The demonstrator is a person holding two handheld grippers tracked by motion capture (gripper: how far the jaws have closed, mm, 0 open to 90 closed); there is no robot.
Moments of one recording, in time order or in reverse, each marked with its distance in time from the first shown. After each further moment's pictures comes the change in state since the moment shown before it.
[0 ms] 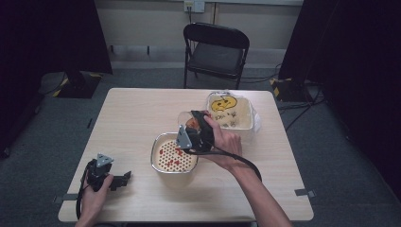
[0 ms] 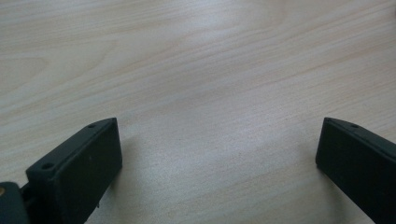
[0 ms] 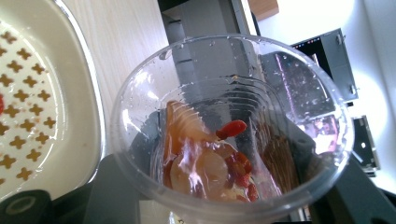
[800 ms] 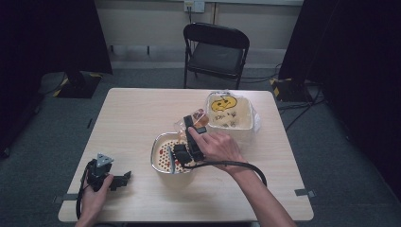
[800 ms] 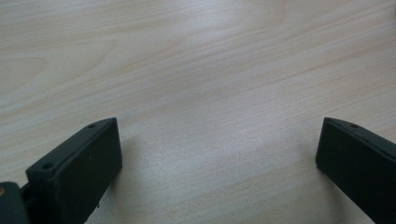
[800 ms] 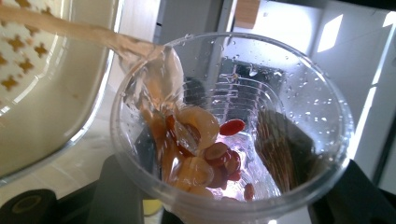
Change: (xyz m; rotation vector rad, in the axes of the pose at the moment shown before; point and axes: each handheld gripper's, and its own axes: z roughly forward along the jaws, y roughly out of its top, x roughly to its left) left arm 0.000 0.000 0.000 0.000 0.000 0.000; right arm 0.037 0.014 -0.001 0.102 -0.180 -0.541
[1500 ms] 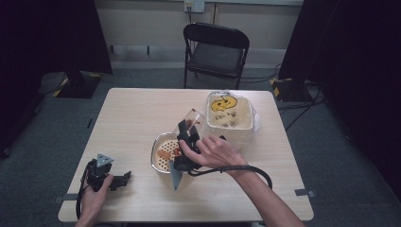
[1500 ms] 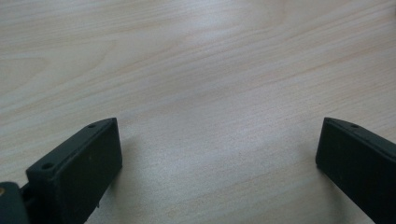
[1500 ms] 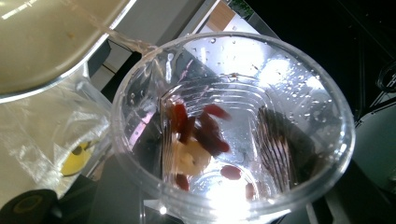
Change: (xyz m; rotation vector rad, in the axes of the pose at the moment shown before) left arm 0.000 0.000 0.000 0.001 0.000 -0.001; right arm 0.019 0.009 -0.010 0.045 -0.173 -0.460
